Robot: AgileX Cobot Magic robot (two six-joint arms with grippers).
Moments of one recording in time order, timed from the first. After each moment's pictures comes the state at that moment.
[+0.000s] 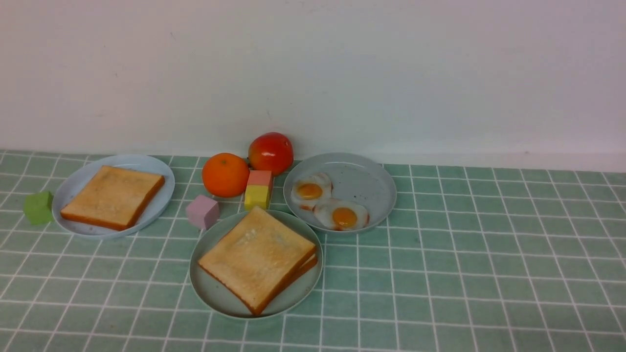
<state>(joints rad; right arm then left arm) 0.06 -0.01 0.02 0.10 0.38 -0.08 -0.02 -0.01 0.03 -0.02 0.38 -0.21</state>
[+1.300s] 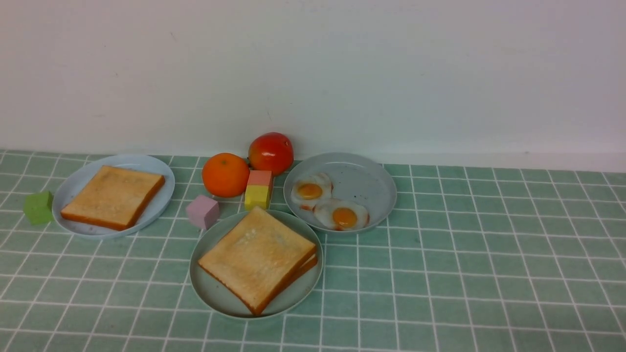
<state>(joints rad) 0.06 -0.01 0.02 0.10 0.38 -0.08 -0.02 -0.01 0.03 -0.02 0.38 -0.21</state>
